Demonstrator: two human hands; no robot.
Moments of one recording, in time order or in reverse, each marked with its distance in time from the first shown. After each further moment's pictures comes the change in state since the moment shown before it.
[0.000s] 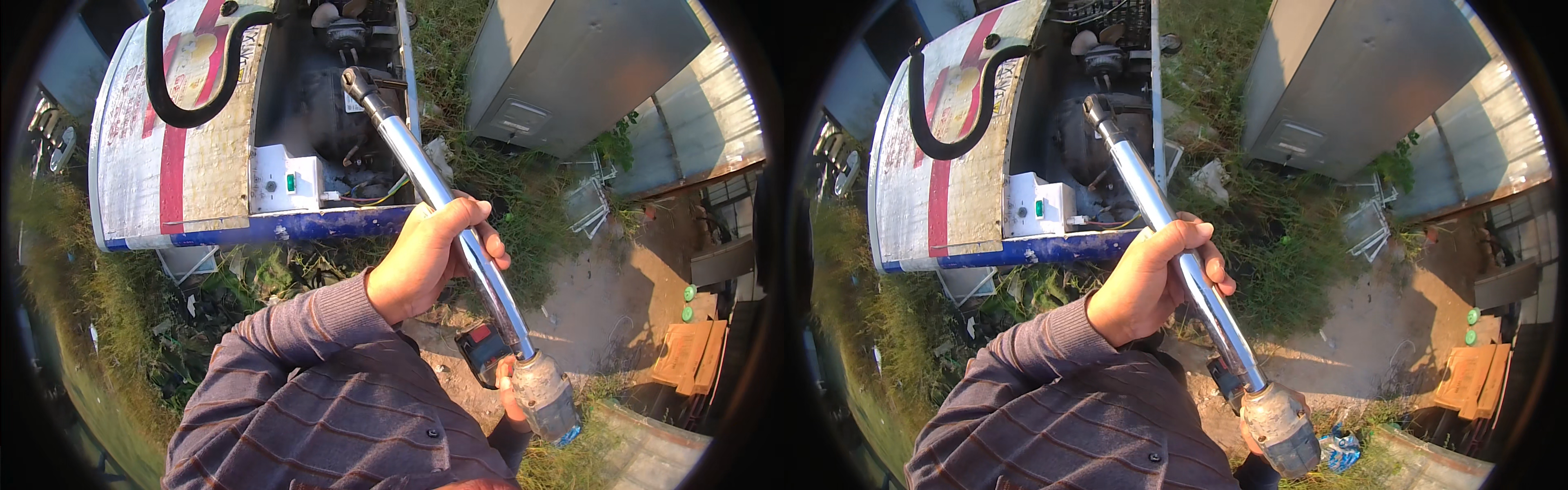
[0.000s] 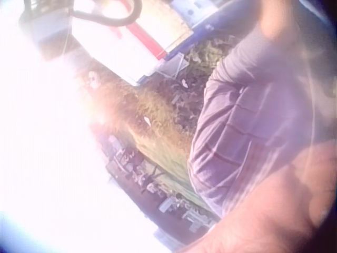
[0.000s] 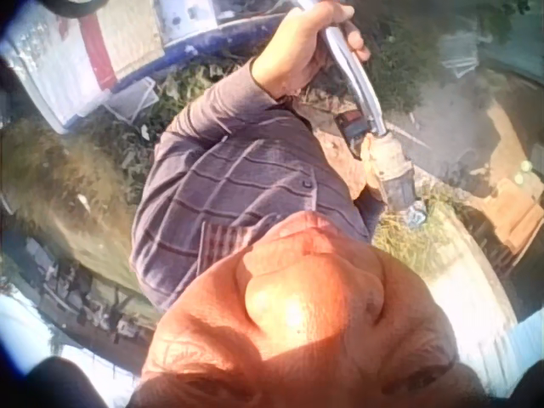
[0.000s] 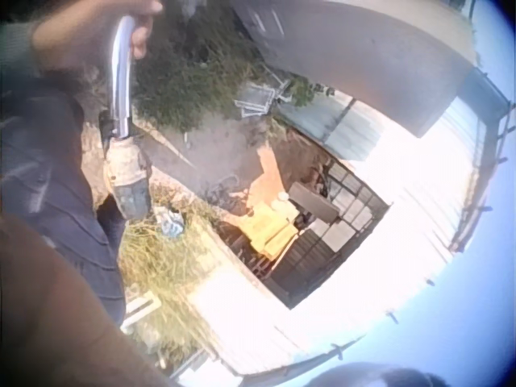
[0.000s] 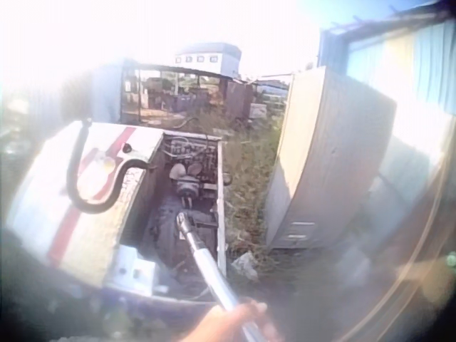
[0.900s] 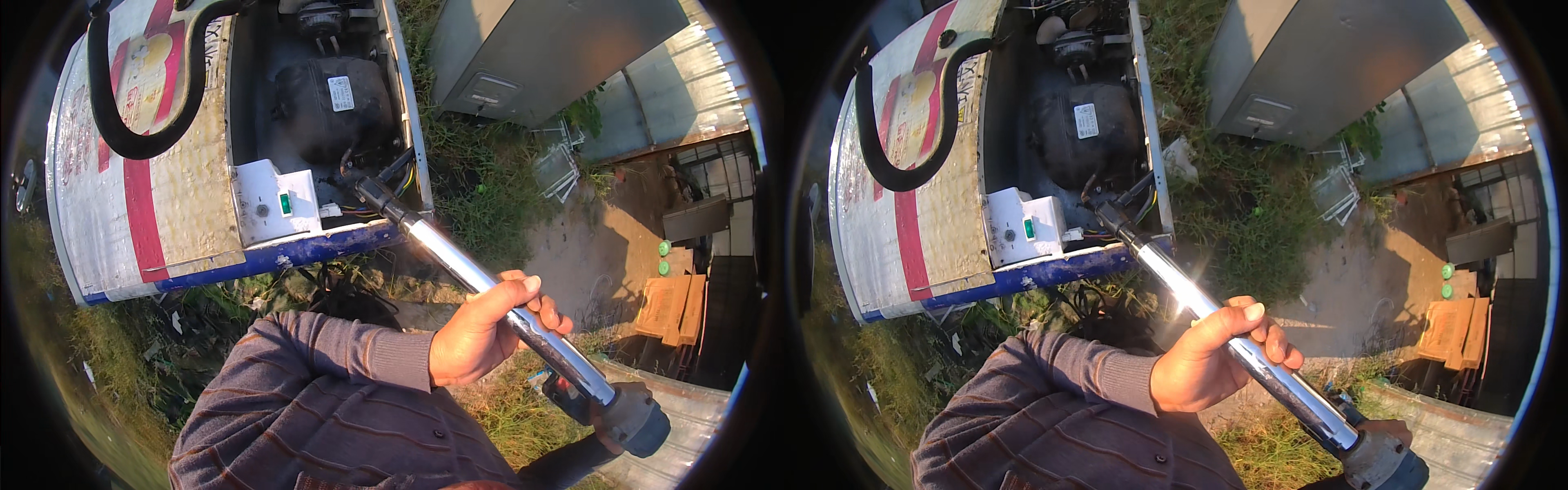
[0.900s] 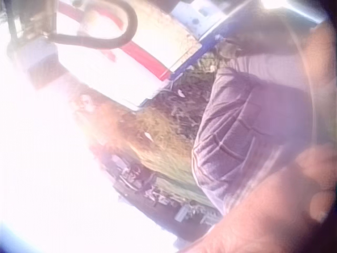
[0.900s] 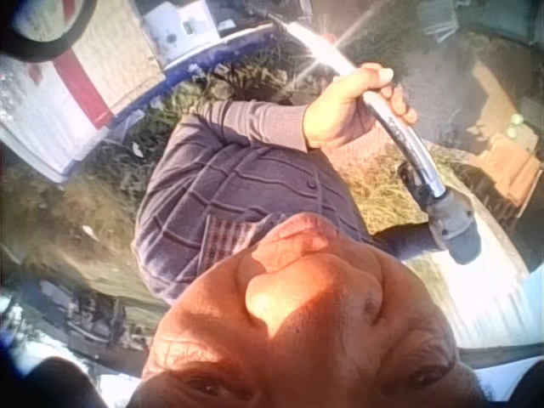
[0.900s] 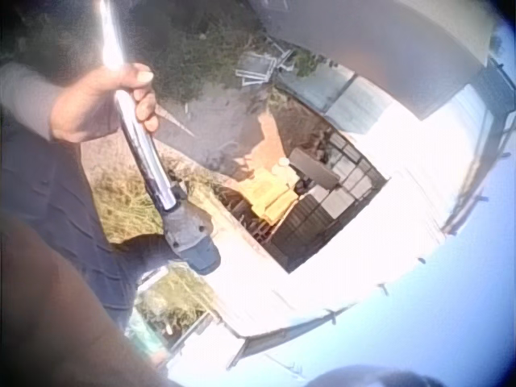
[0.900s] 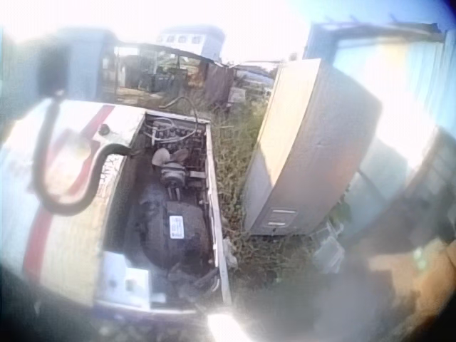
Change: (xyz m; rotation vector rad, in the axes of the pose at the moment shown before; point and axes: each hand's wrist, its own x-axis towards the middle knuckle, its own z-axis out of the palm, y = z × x) left_hand -0.032 -0.042 0.006 -0.704 -0.358 -0.331; right_hand -0.020 -0.268 -0.090 -1.495 0.092 0.509
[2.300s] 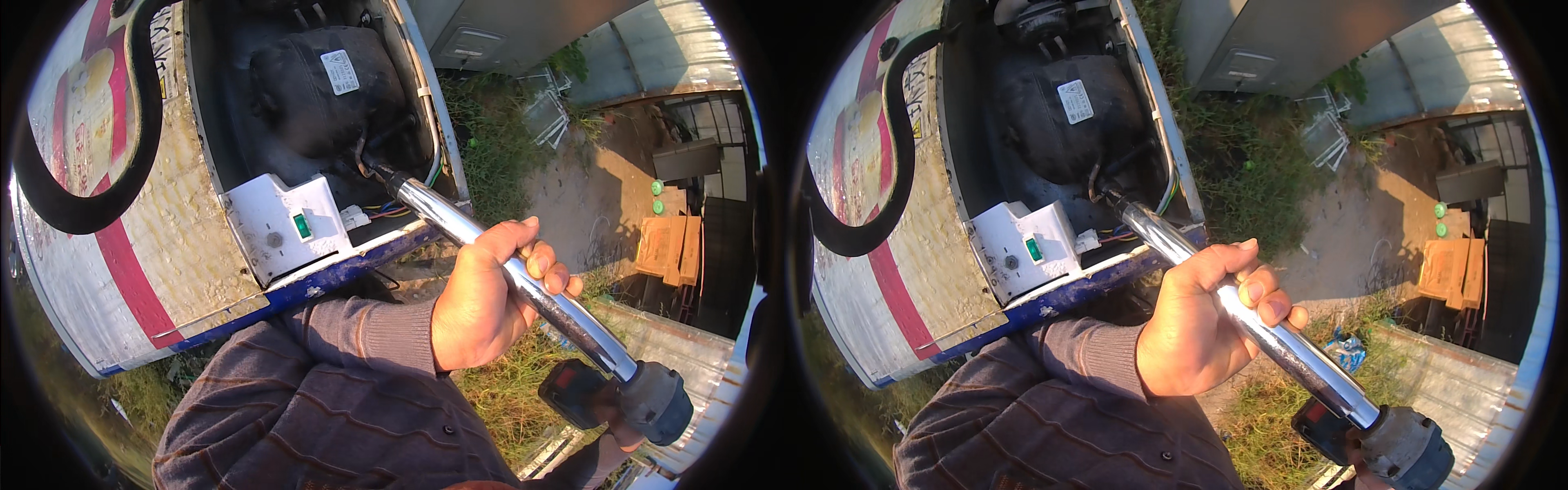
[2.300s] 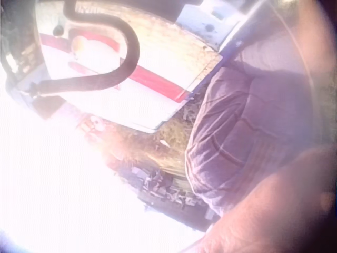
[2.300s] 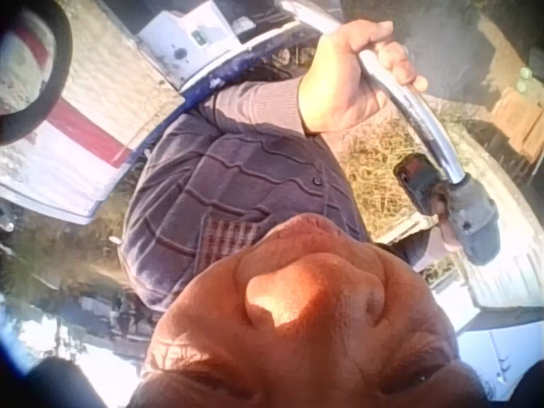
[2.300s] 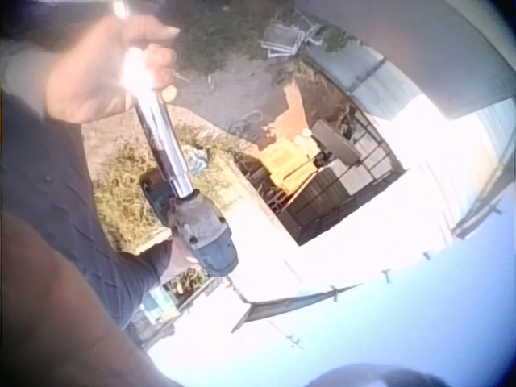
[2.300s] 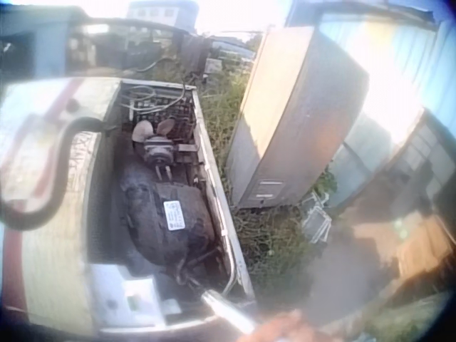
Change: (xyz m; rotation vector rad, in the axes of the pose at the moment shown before) left_hand -0.004 0.089 0.013 -0.180 0.270 -0.080; right_hand -0.052 -0.052 -0.036 0.762 -0.140 -0.145
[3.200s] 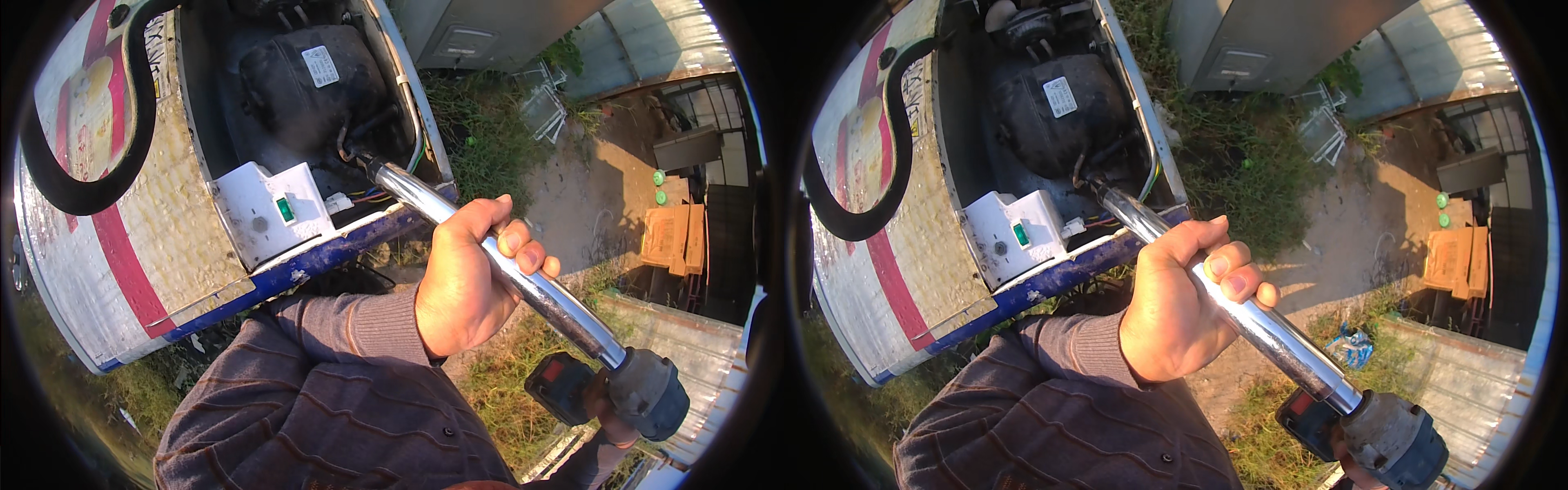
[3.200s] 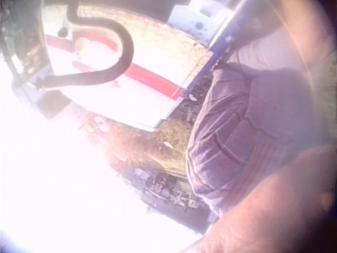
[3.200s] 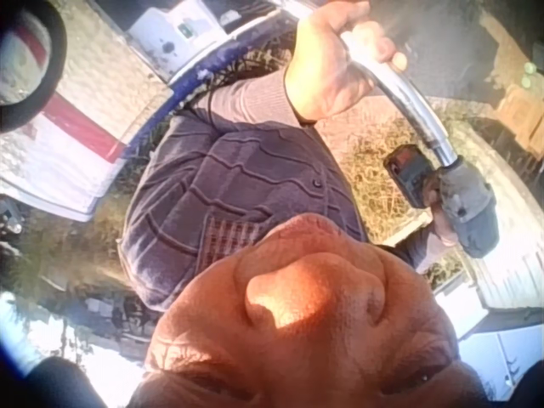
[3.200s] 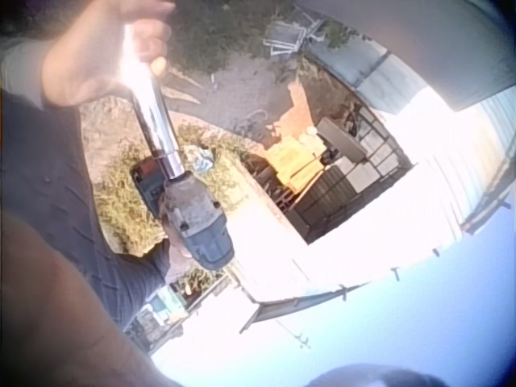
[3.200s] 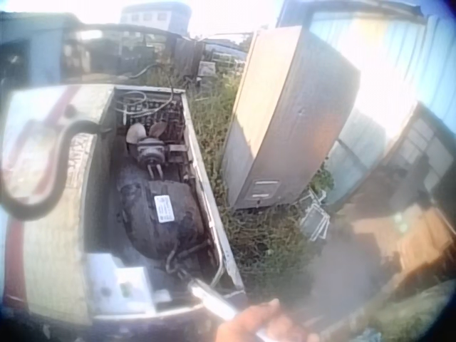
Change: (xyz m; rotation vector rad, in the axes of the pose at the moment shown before) left_hand -0.002 -0.007 -0.005 0.047 0.069 0.075; right_hand -0.012 0.001 0.020 0.527 -0.103 -0.005
